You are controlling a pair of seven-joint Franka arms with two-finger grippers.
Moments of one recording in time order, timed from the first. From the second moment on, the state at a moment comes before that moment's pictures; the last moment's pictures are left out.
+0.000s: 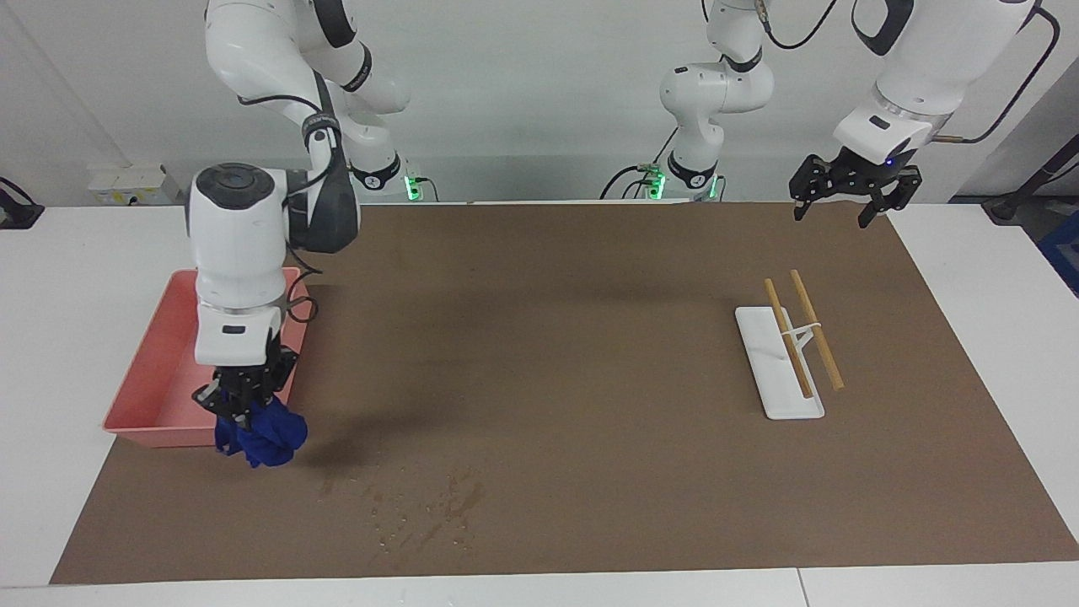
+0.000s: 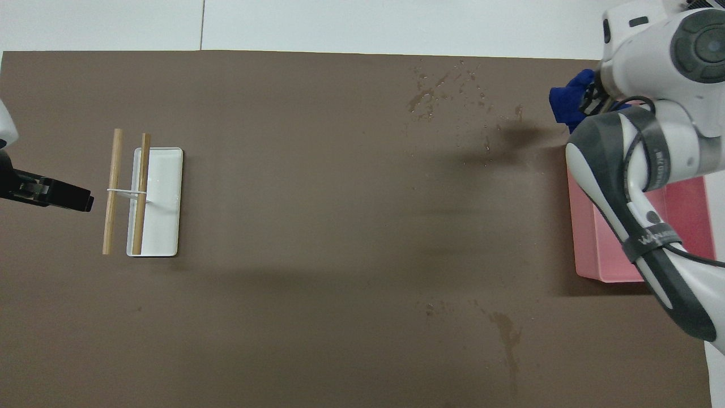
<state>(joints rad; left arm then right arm) -0.01 -0.05 -0.07 -1.62 0.01 1.54 0.18 -0.12 0.38 0.19 -1.45 -0.41 2.09 -0.74</state>
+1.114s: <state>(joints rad) -0.01 -0.05 -0.07 -1.62 0.01 1.54 0.18 -0.43 0.17 0.20 -1.93 -0.28 2.10 -0.73</state>
